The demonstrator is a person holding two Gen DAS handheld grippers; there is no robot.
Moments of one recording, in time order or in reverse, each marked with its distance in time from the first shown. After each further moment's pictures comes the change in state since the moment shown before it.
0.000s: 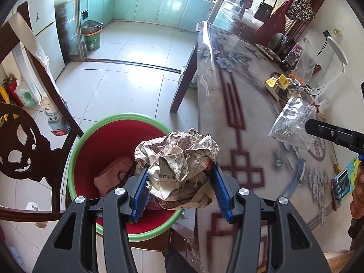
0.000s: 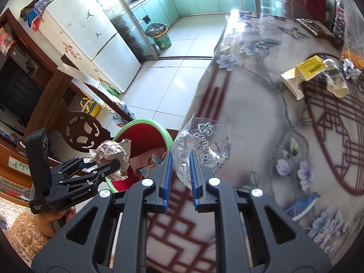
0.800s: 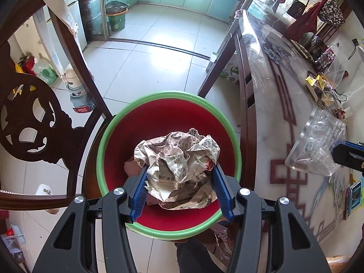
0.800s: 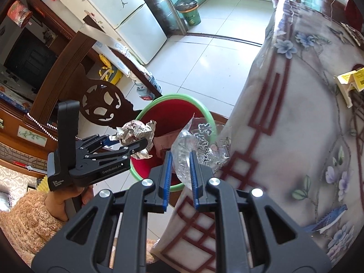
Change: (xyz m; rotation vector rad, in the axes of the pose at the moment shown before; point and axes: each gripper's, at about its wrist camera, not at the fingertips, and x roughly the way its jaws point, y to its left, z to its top) left arm 0.023 0.064 -0.008 -0.099 0.090 0.111; right arm 0.057 0.068 -0.002 -0.128 0.162 0.110
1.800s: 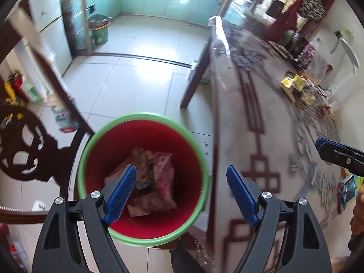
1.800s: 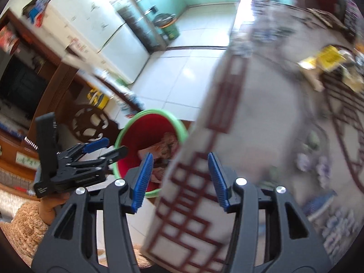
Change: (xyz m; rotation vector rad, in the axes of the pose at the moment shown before) left arm -0.018 -0.056 0.020 0.103 -0.050 -0.080; right arm -0.048 -0.062 -0.020 0.153 -0.117 -0.060
